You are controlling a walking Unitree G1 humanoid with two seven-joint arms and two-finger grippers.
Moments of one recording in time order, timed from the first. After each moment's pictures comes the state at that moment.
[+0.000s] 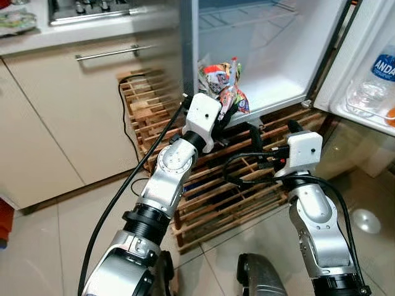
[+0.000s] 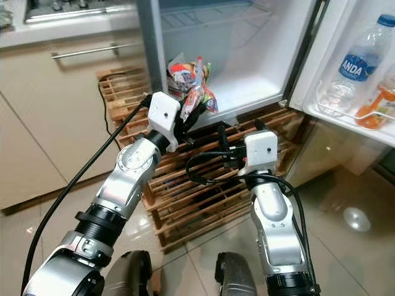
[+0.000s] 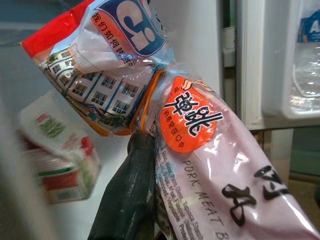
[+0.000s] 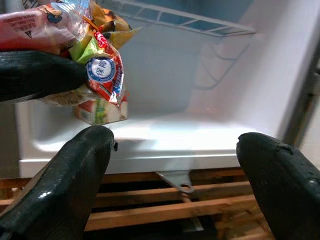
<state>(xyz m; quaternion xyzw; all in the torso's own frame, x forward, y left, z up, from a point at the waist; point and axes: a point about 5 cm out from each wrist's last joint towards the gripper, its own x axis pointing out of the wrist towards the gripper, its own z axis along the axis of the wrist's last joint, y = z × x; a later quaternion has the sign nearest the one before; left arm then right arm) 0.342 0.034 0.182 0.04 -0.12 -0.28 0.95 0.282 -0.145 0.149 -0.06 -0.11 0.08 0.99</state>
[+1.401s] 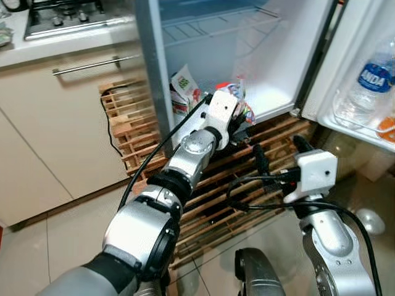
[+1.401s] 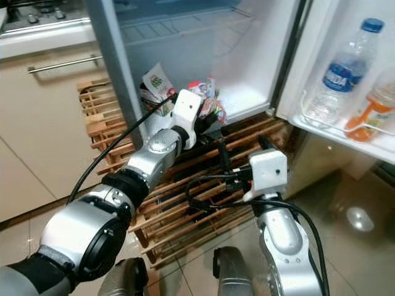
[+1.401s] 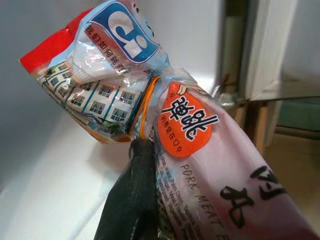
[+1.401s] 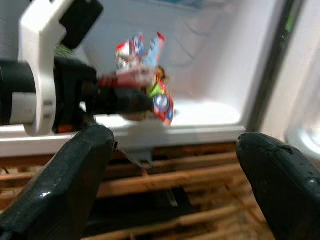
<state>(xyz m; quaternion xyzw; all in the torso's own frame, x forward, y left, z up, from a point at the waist) 0.379 -0.004 0.172 0.04 0.02 -0.30 0.95 0.227 -0.149 0.154 -0.06 -0.08 0.08 0.99</state>
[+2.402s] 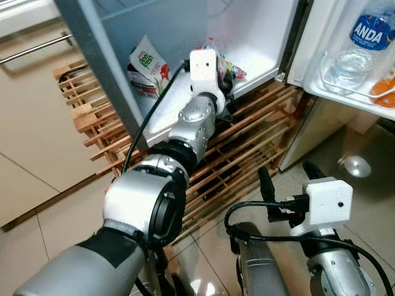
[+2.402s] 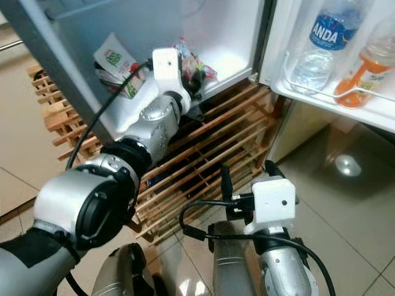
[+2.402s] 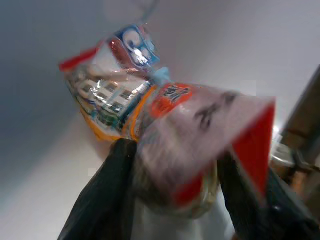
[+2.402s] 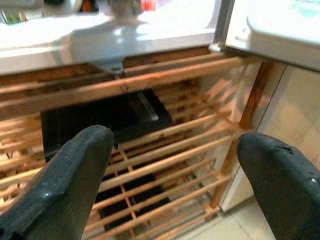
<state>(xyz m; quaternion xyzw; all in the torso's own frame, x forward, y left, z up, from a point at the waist) 0.408 0.019 0.246 -0.05 -0.05 -0.13 0.99 0.172 -0.136 0.160 -0.05 -0.02 0.05 1.00</state>
